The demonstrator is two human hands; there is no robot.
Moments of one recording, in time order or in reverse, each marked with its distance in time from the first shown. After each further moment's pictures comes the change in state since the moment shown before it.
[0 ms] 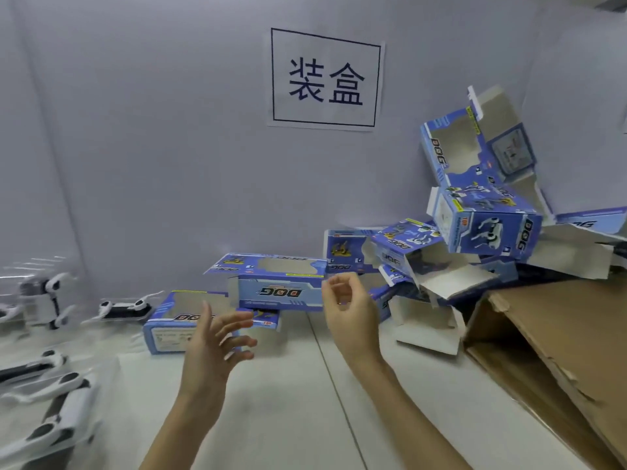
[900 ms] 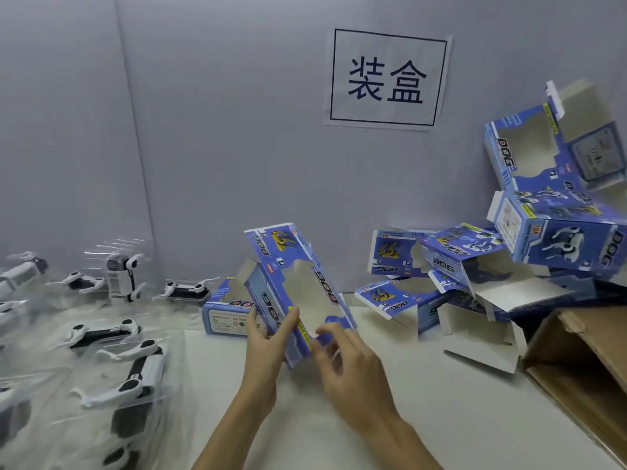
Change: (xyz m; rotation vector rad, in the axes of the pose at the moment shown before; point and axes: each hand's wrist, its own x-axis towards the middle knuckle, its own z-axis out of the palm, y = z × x) left_hand 0.000 -0.018 -0.003 0.082 0.161 -0.022; right_hand -0.084 0.002 0.034 -0.241 -0.360 -0.260
